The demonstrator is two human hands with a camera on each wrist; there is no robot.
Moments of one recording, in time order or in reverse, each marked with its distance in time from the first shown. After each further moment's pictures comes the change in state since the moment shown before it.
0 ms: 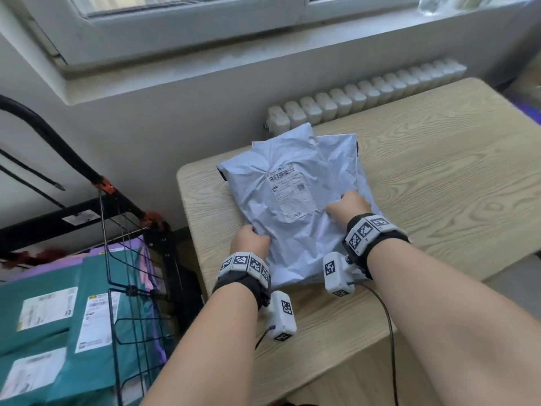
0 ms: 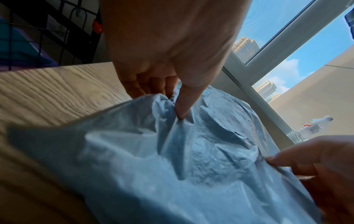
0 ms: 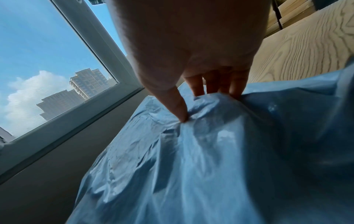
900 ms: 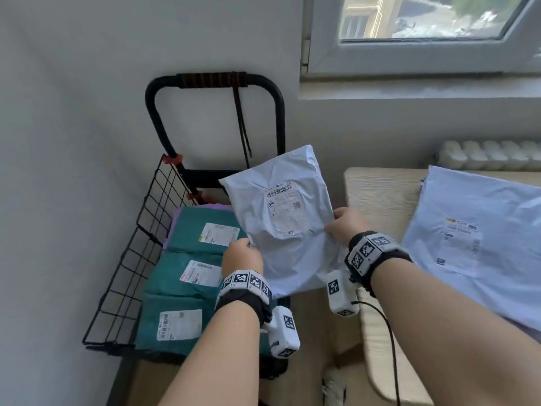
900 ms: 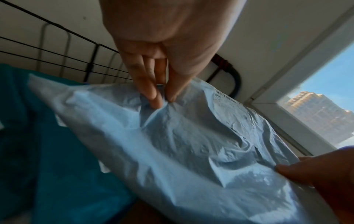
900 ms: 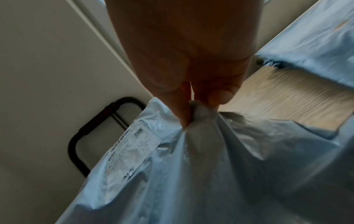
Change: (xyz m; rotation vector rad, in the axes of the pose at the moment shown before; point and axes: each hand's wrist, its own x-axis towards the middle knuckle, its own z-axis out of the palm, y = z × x) left_hand -0.098 -0.239 -0.249 -0.007 0.530 -0.278; right_hand -0.227 -0.201 0.182 0.016 -0.330 -0.553
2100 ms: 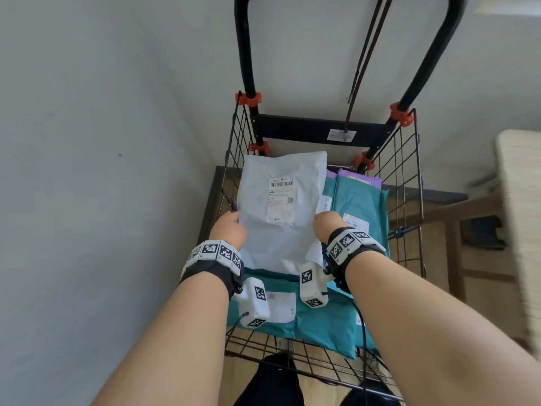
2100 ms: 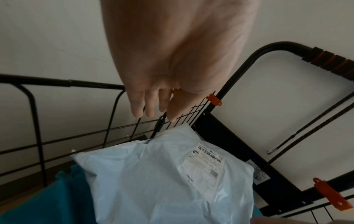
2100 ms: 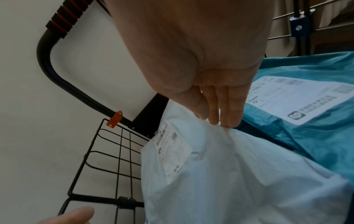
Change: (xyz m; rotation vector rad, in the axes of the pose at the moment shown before) left_hand 0.210 -0.212 -0.123 -0.044 -0.359 -0.152; right_hand 0.039 -0.160 0.300 -0.389 -0.323 0.121
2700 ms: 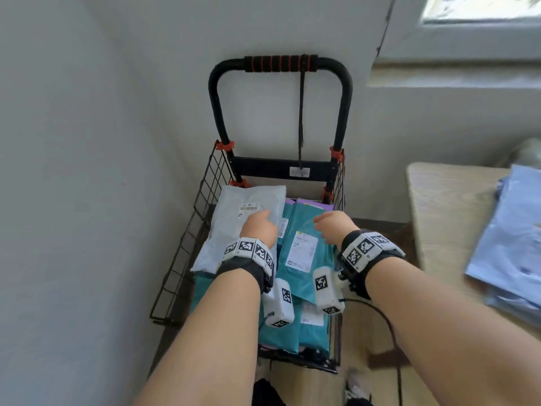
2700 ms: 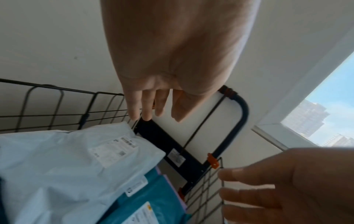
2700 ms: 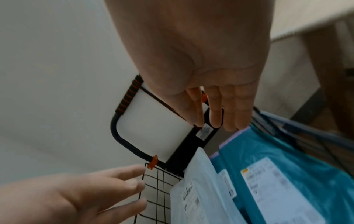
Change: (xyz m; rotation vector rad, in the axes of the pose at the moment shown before) left_hand -0.154 0.140 0.085 0.037 0.082 0.184; right_hand -0.093 0.130 -0.108 0.454 0.088 -0.210
